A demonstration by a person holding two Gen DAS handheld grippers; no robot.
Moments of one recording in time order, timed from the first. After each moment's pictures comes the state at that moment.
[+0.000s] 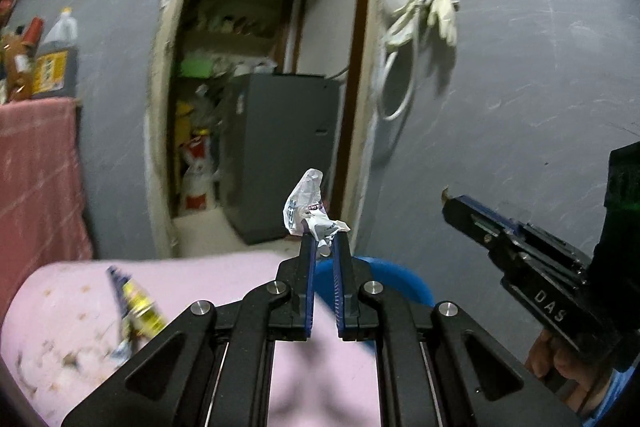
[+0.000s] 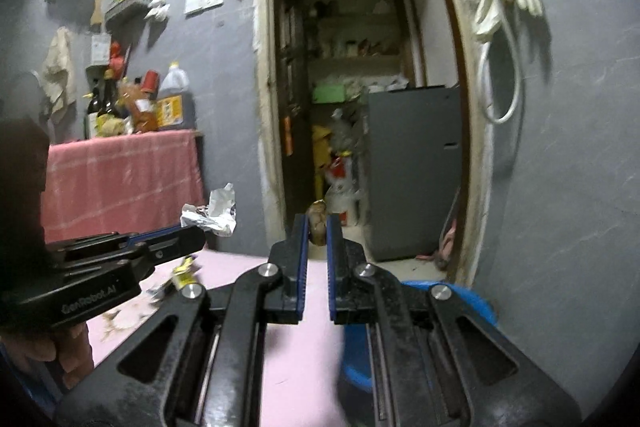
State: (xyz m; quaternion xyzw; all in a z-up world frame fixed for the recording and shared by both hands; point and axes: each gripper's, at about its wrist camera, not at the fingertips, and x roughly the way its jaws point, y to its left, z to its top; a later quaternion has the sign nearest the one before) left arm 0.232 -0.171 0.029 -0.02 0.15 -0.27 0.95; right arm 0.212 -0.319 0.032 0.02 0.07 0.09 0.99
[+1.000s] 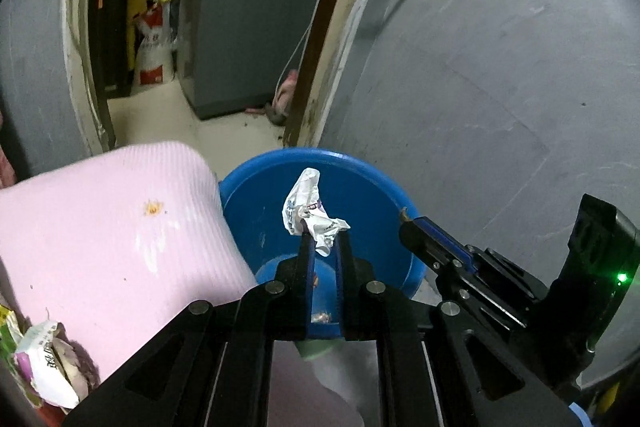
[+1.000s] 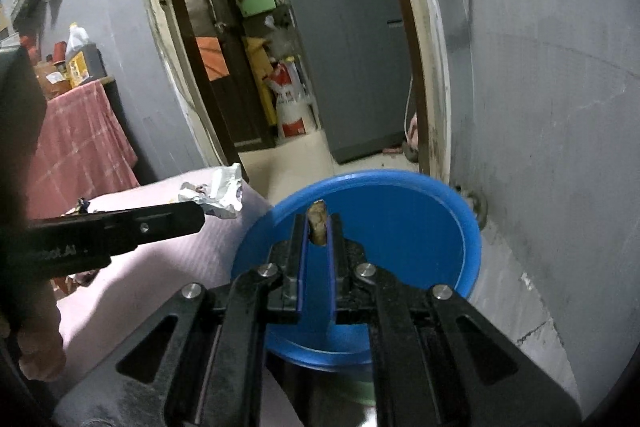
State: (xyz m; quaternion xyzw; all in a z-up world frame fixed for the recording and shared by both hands) left arm 0.369 -0.277 -0.065 0.00 0.41 -0.30 0.86; right arm 0.317 -0.411 -0.088 0.11 0.27 0.03 0.96
